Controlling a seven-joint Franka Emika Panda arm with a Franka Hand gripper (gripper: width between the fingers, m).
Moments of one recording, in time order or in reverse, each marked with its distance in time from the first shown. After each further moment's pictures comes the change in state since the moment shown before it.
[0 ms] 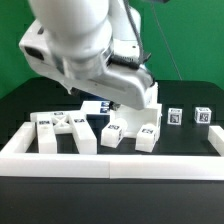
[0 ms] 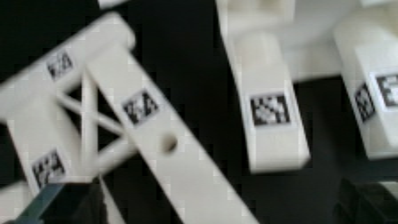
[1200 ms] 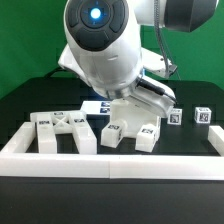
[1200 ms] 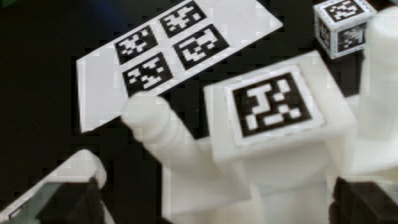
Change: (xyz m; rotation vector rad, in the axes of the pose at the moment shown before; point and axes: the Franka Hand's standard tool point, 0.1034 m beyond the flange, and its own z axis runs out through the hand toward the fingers) arm -0.055 -0.029 0.051 -0.070 -0.366 0.153
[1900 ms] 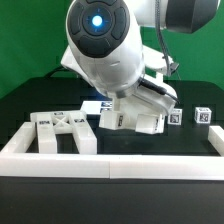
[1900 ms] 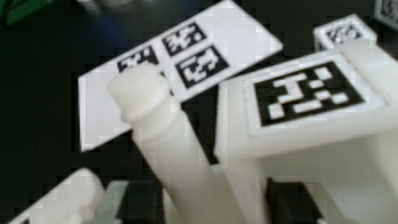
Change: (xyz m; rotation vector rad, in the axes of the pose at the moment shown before) arm -0.012 -0.001 0.006 -0.020 -0.052 -0.004
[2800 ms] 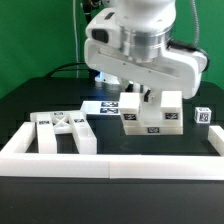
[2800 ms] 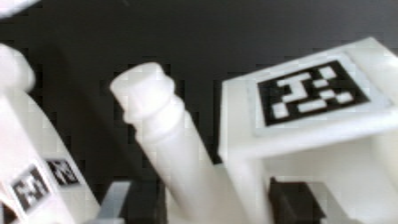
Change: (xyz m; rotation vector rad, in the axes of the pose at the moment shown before) arm -0.002 -0.023 -0.021 0.103 0.448 -0.067
